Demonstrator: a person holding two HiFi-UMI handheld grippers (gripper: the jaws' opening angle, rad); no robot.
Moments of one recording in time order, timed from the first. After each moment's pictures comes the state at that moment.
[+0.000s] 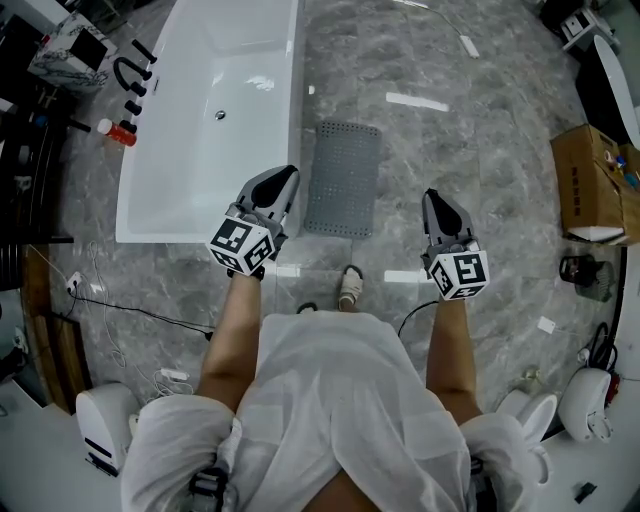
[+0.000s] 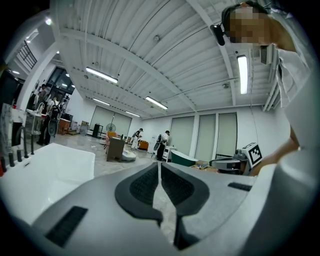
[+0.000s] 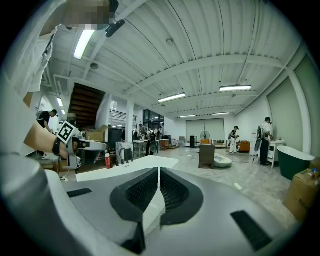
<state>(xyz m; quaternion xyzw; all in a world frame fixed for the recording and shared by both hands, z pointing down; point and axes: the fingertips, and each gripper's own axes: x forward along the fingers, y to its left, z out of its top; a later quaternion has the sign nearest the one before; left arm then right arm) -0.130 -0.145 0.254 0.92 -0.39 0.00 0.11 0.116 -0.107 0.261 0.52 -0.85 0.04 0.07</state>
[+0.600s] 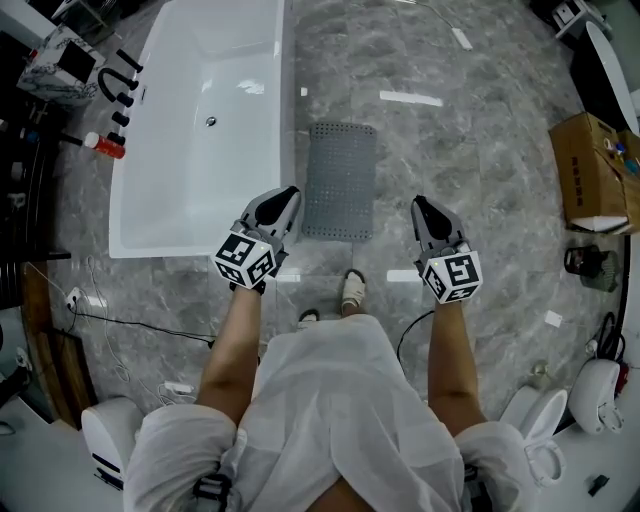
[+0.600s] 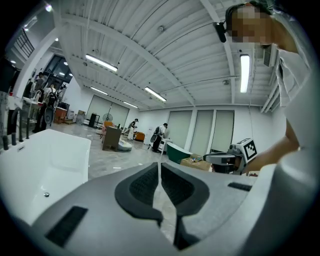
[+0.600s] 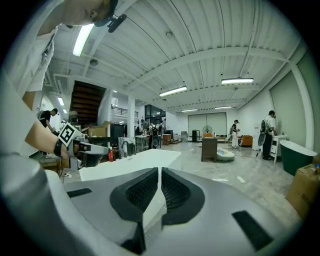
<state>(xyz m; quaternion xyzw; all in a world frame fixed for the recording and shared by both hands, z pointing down) -0.119 -0.139 0.332 0.92 -0.36 0.03 0.14 0.108 -0.109 0.323 0.50 -0.86 0.06 0.09</state>
